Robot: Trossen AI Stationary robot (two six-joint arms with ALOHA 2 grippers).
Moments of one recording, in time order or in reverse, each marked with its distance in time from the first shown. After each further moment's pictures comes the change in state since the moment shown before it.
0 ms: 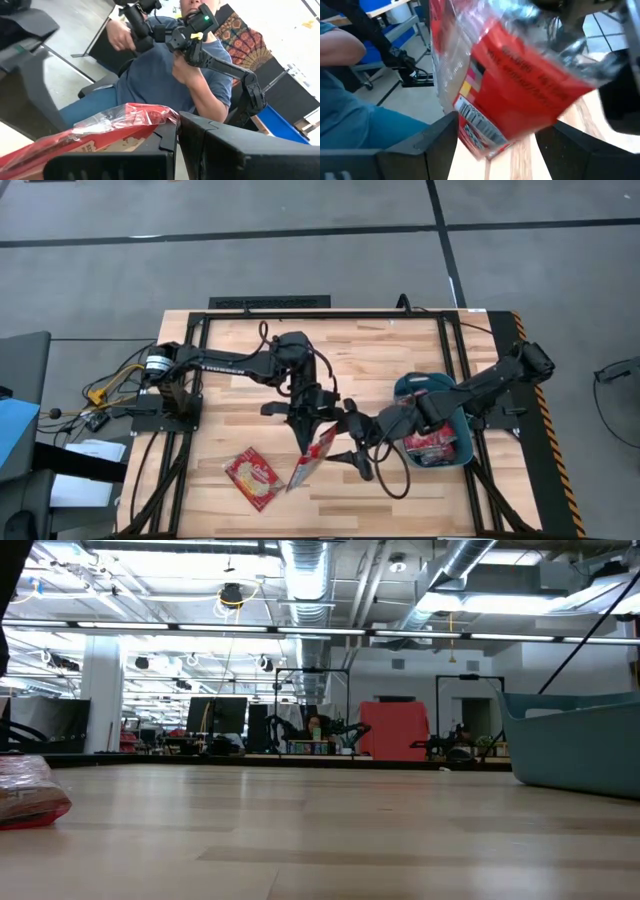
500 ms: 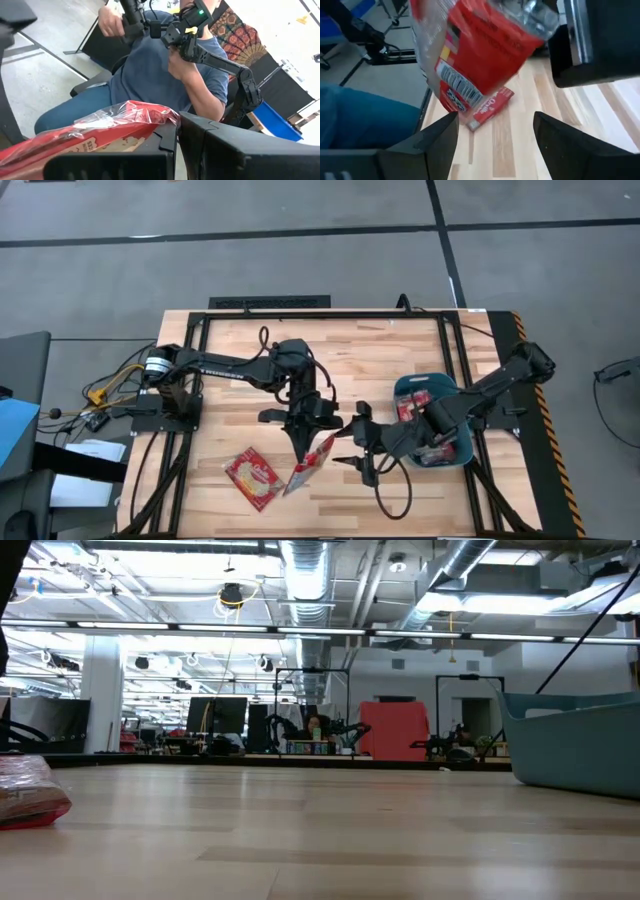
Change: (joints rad) left arm -0.042 0.000 0.000 -0.001 -0.003 -0.001; right arm 0.091 0.000 0.131 -0.325 0.215 0.061
